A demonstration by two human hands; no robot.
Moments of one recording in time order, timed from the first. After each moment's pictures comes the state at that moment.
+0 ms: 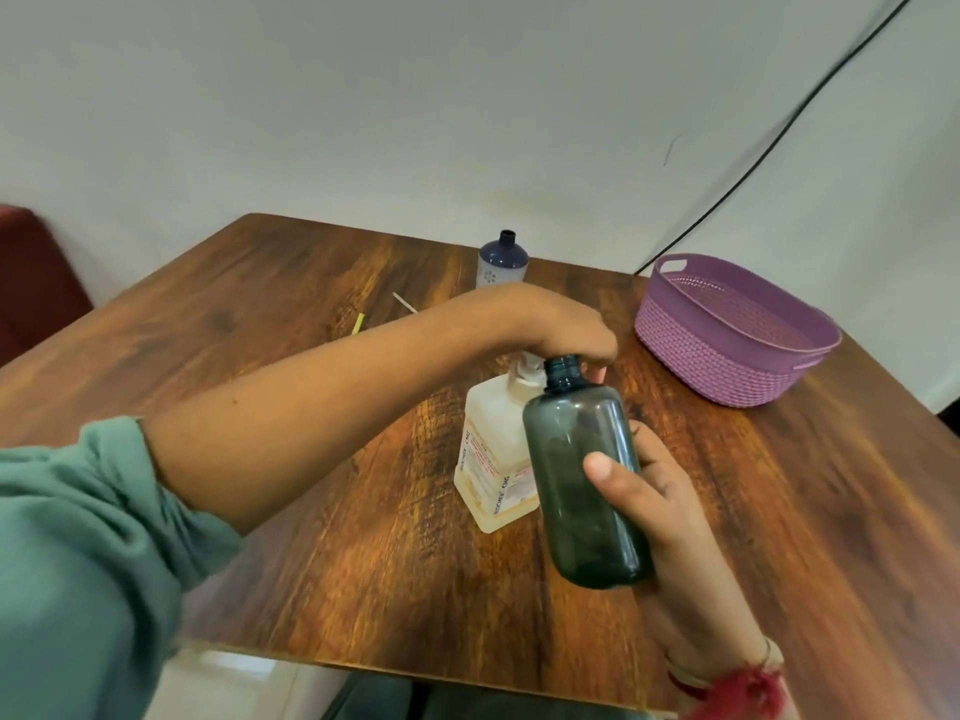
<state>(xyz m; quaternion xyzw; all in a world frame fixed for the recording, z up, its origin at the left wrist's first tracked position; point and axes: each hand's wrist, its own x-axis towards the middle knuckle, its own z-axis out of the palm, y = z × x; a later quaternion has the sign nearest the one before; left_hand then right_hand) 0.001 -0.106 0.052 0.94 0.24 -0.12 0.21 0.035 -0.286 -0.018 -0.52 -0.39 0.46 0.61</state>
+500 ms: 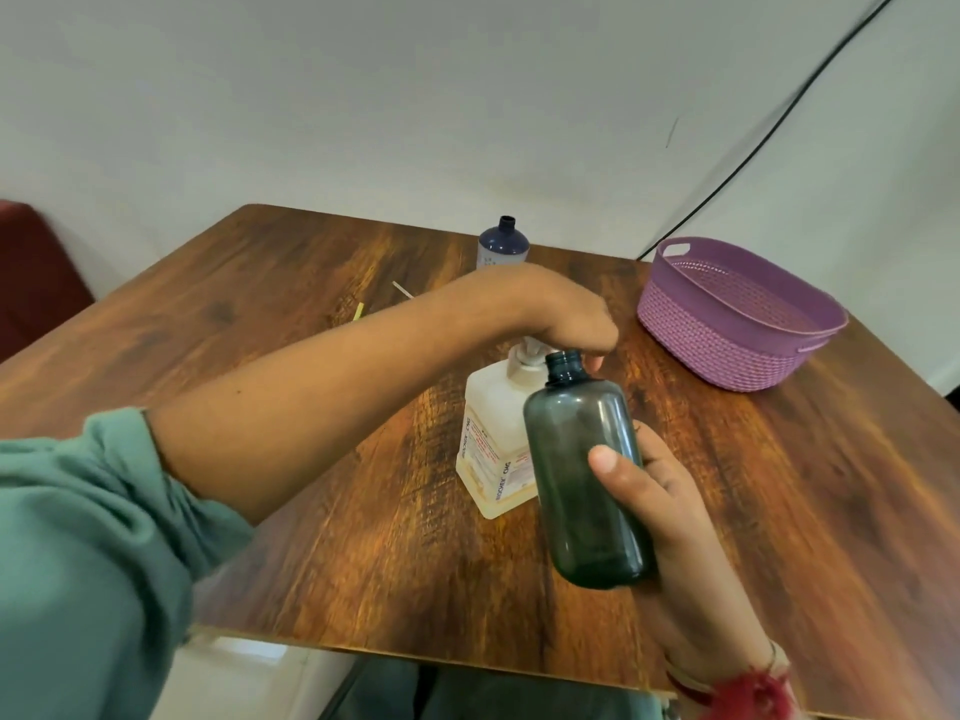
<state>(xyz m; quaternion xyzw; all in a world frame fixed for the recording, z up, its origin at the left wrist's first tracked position) 0.003 -0.115 0.057 0.94 0.25 -0.12 0.17 0.031 -0.292 -0.024 -0.51 -0.37 0.48 0.62</state>
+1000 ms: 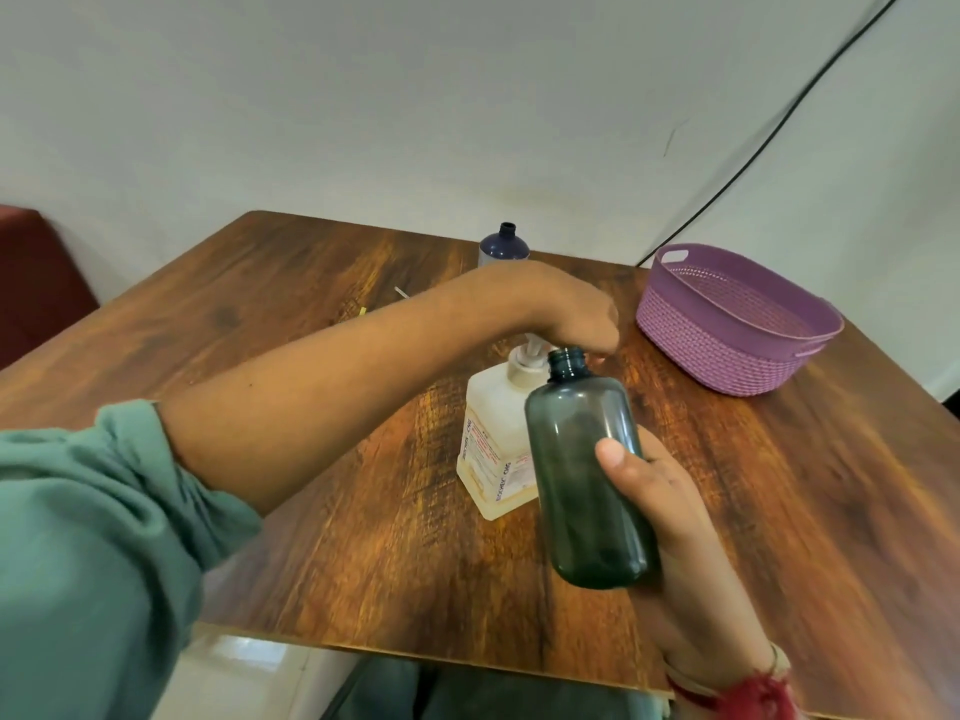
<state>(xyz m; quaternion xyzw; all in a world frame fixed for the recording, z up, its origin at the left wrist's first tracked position) -0.002 -0.120 0.061 0.94 0.26 -0.07 0.20 0.028 -0.295 -0.021 -0.49 -0.36 0.50 0.62</state>
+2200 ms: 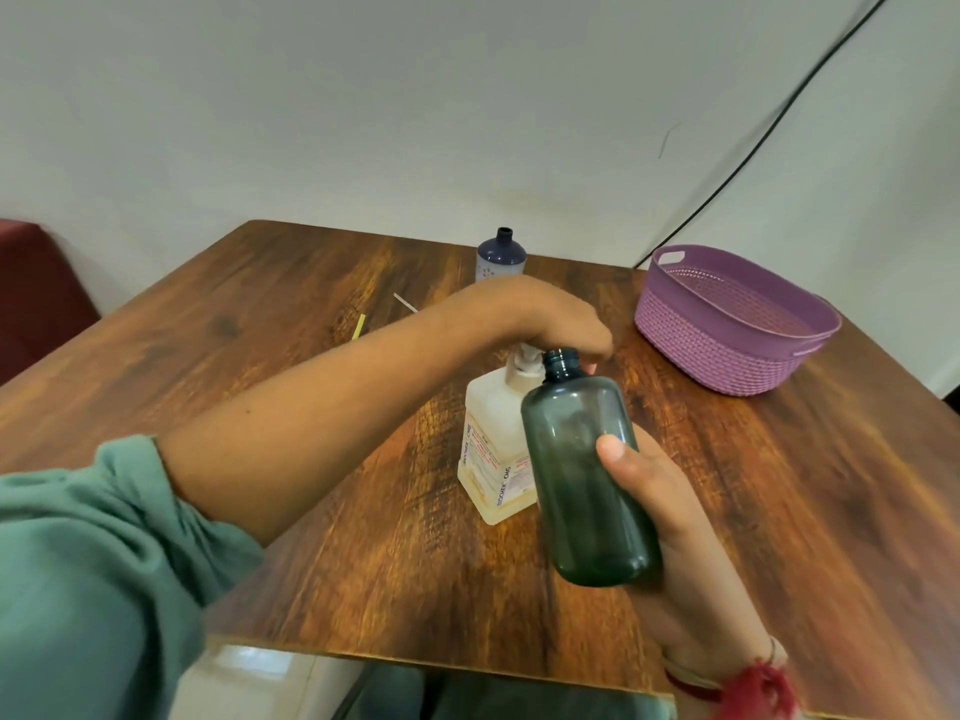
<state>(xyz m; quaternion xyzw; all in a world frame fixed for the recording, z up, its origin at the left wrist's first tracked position) 0.000 -0.117 0.056 0.93 0.28 -0.13 0.22 0.028 -0.292 -0.016 -0.48 -0.36 0.51 0.61</state>
